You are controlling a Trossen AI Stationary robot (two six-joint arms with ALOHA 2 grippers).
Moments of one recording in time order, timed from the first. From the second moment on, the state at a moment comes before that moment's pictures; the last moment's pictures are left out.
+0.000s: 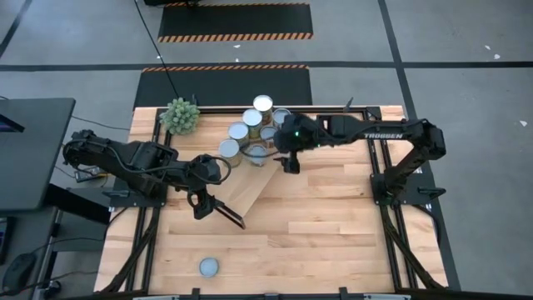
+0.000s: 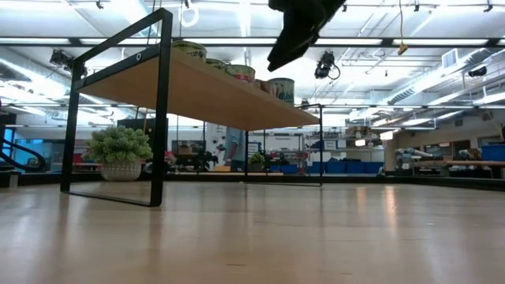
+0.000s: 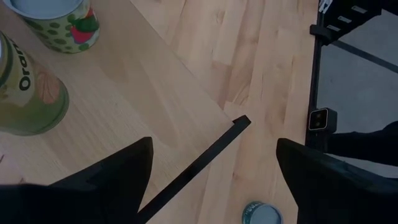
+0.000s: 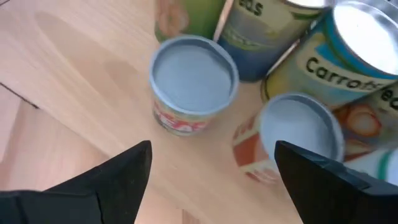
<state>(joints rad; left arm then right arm) -0.31 1.26 1.42 -1.04 -0.13 -0.59 -0.14 1.58 1.44 -0.65 0.07 -0.18</state>
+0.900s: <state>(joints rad) -0.31 1.26 1.42 -1.04 -0.13 -0.58 -0.19 1.65 1.47 -0.65 -0.04 -0.17</state>
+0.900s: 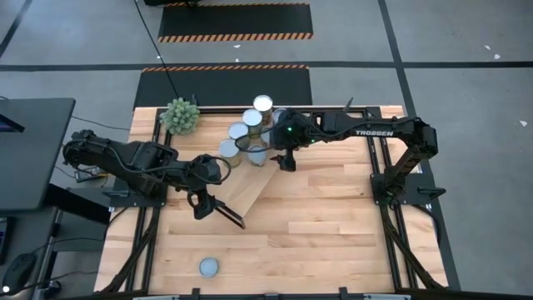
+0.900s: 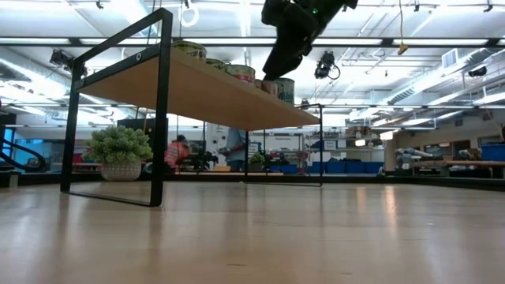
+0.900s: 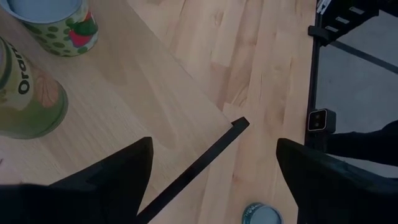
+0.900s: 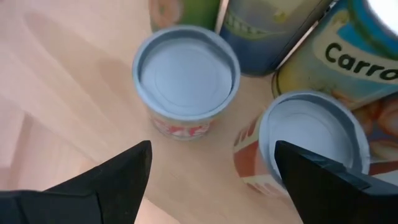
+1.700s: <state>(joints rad) -0.31 1.26 1.42 -1.03 -0.13 -0.58 -0.20 1.64 1.54 -0.82 0.03 -0.24</state>
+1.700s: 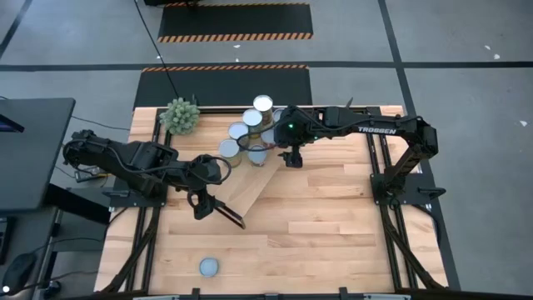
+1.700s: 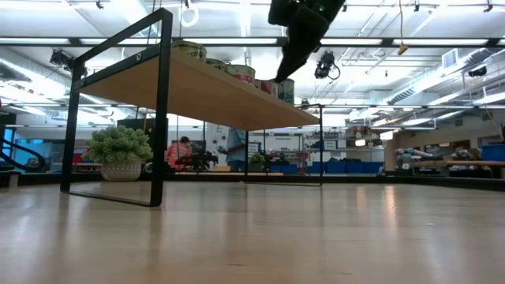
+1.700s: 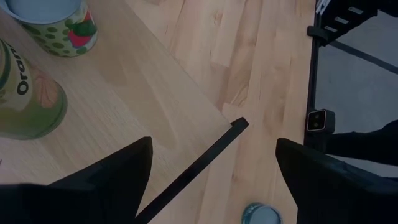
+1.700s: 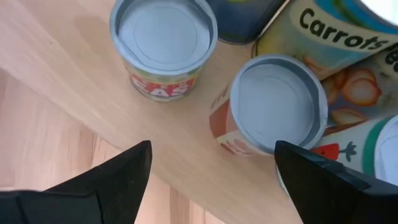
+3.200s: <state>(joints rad) -0.31 1.26 1.42 -1.01 -0.13 -0.58 -0.21 1.64 1.49 -0.76 0.06 -0.21</state>
